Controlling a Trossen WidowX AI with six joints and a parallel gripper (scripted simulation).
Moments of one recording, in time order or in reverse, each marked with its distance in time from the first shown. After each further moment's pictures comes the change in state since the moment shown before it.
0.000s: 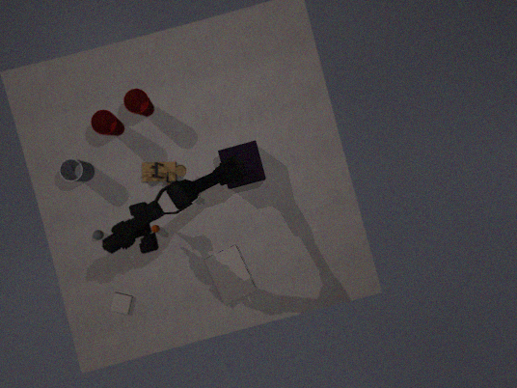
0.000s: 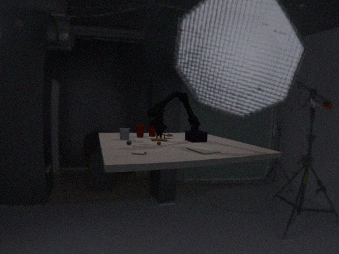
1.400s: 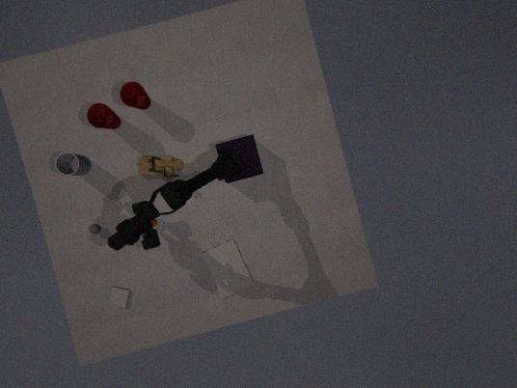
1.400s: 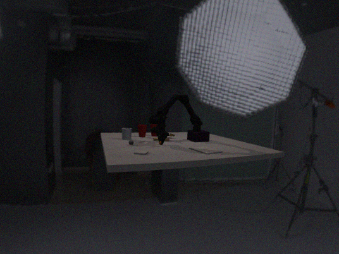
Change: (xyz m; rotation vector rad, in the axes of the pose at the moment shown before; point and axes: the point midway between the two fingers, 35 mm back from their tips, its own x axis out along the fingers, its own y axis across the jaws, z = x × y) arm 0.056 0.018 0.007 -0.001 -0.013 0.004
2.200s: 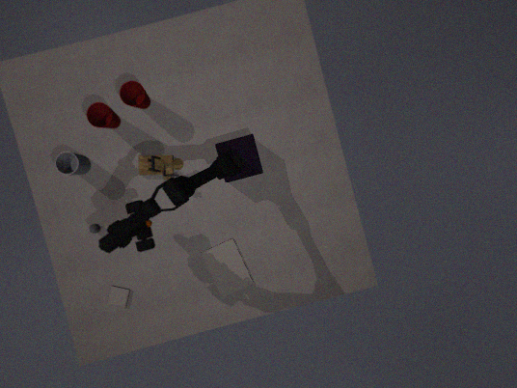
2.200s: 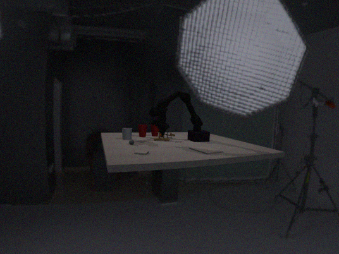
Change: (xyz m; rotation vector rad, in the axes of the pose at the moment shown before) arm -0.060 -0.002 -0.001 0.008 0.019 -0.008
